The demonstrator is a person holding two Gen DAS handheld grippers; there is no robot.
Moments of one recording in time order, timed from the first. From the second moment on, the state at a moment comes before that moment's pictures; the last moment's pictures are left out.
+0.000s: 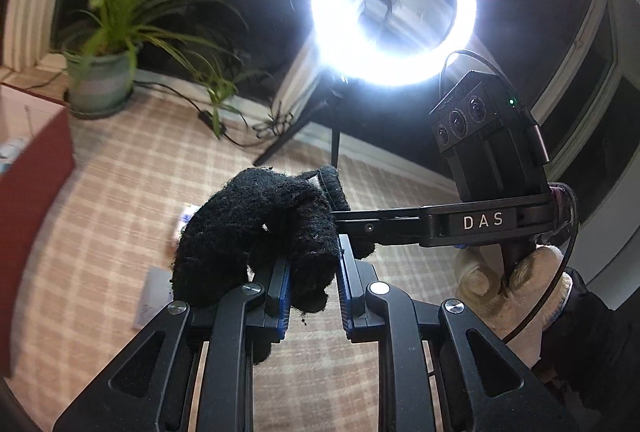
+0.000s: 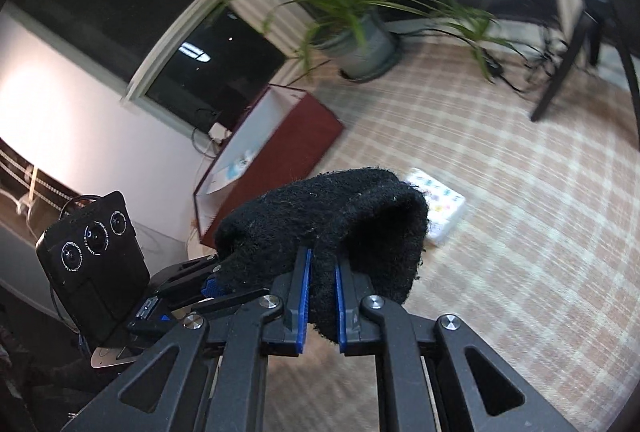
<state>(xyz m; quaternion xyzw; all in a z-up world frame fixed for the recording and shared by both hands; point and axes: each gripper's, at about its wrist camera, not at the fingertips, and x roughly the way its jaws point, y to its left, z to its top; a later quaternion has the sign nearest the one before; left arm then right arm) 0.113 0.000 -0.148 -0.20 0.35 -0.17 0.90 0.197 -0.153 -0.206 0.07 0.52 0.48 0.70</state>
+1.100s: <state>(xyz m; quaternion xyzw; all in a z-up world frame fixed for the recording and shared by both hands) 0.042 0.217 -0.124 -0.23 0.30 -0.04 0.92 0.135 0.120 -0.170 -0.04 0.48 0.56 0.67</state>
